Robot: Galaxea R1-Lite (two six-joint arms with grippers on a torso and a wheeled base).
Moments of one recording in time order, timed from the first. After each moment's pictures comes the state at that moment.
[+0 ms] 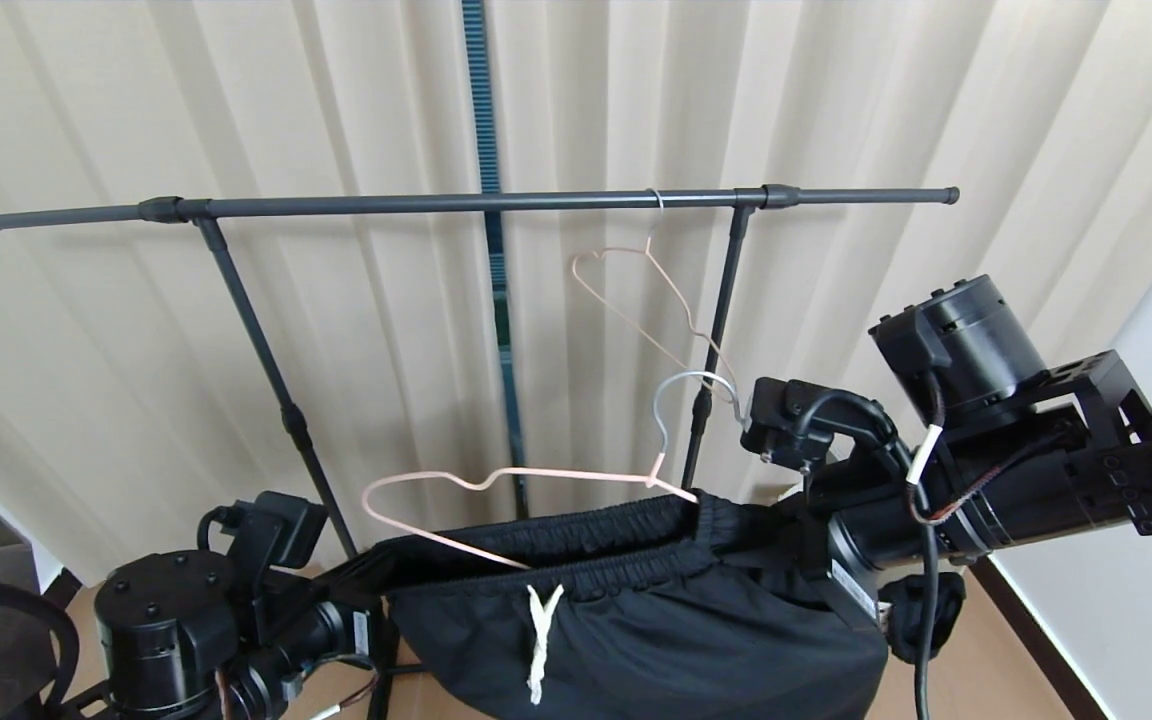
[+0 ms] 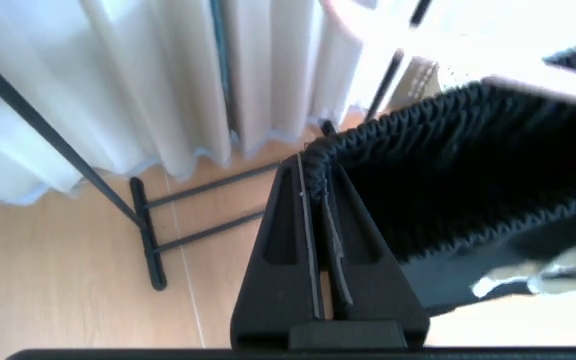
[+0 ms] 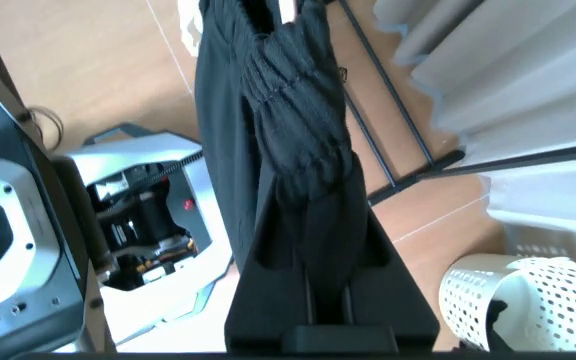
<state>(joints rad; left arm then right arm) -0.43 1.94 -0.04 -1.57 0.15 -0.07 0.57 1.66 -1.08 0.29 0.32 -0.44</state>
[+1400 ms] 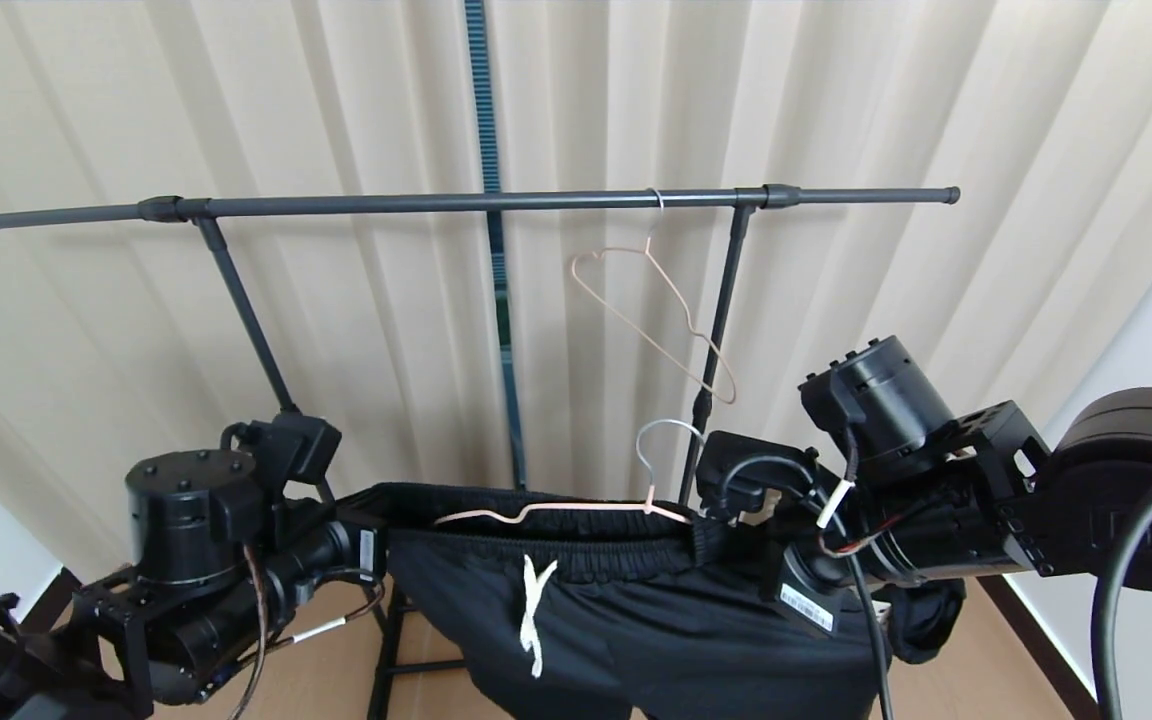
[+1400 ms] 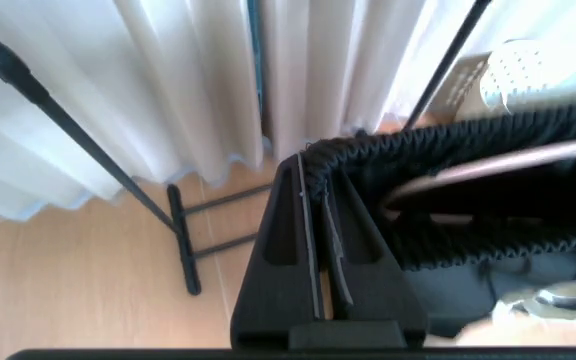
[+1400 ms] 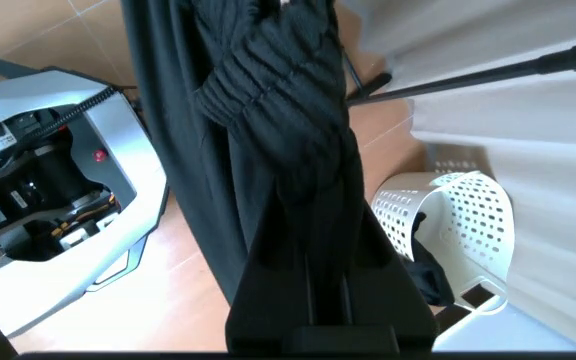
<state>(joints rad) -0.37 1.78 -0.36 -1.03 0.15 0.01 0.62 1.76 -1.04 0.21 -0.01 -0.47</state>
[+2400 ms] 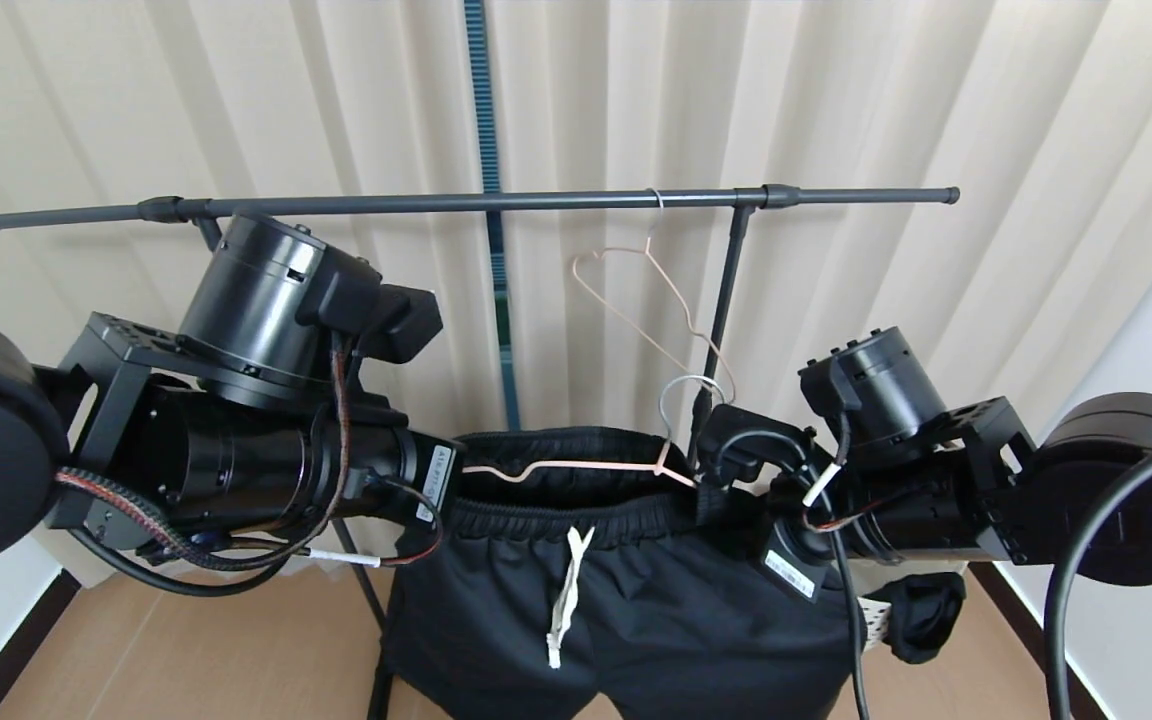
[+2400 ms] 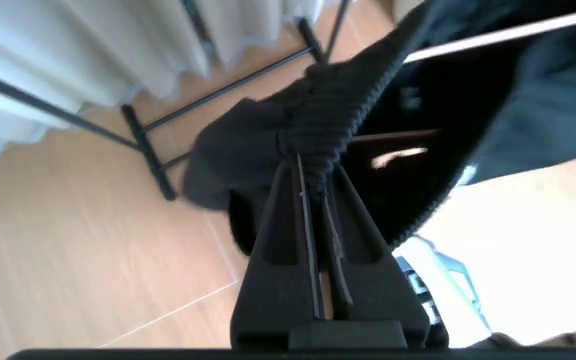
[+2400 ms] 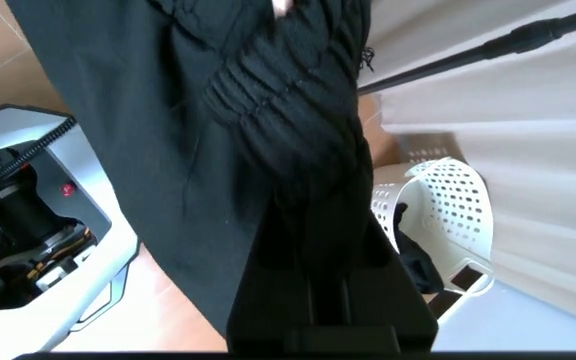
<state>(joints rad) -0.65 1.59 -1.13 0.25 0.20 -0.14 0.61 1.78 -1.03 0.10 -0.09 -0.42</state>
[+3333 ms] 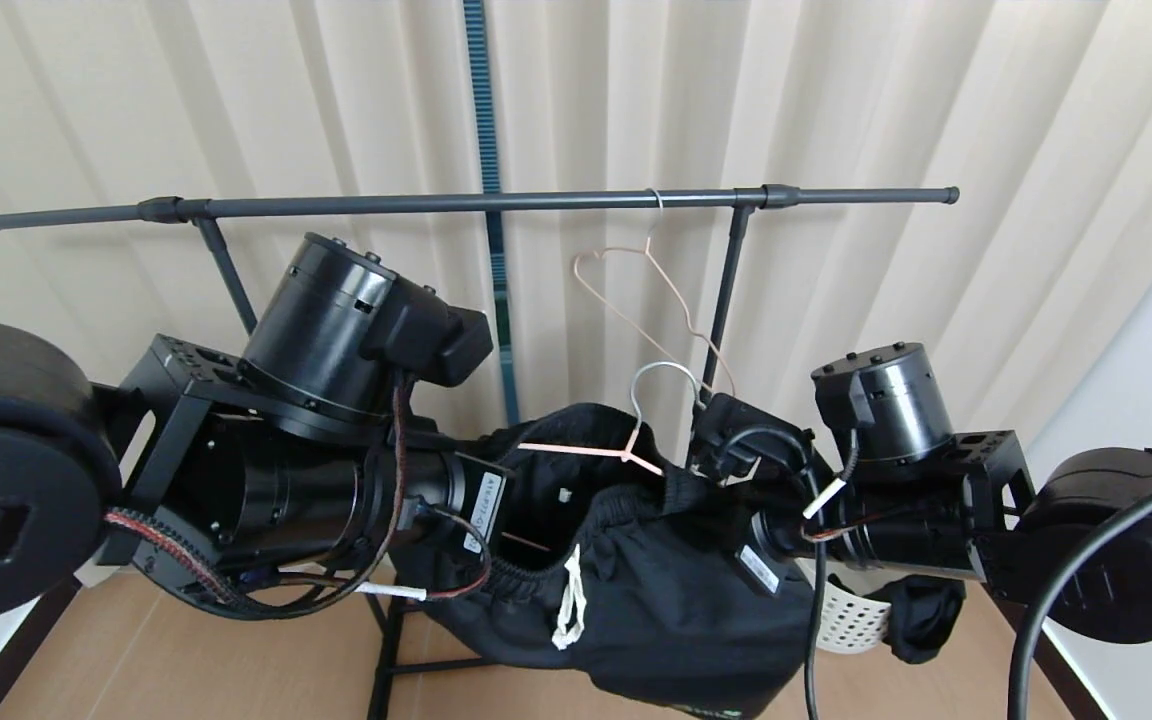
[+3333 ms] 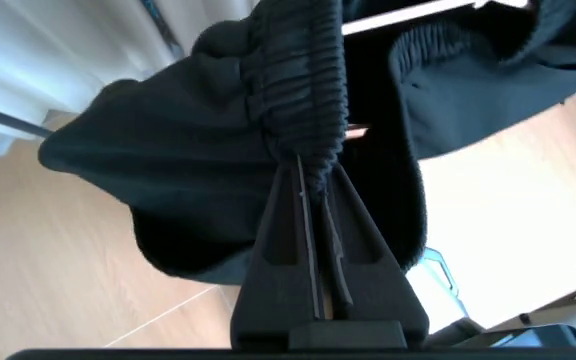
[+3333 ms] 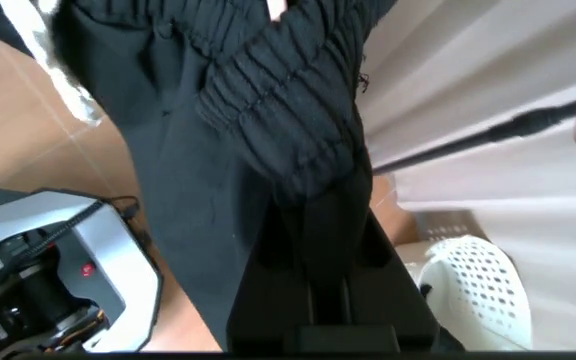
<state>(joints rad) -0.76 1.62 -1.13 0.25 0.22 -0.19 0.62 1.79 -0.89 -0.24 0.06 -0.38</state>
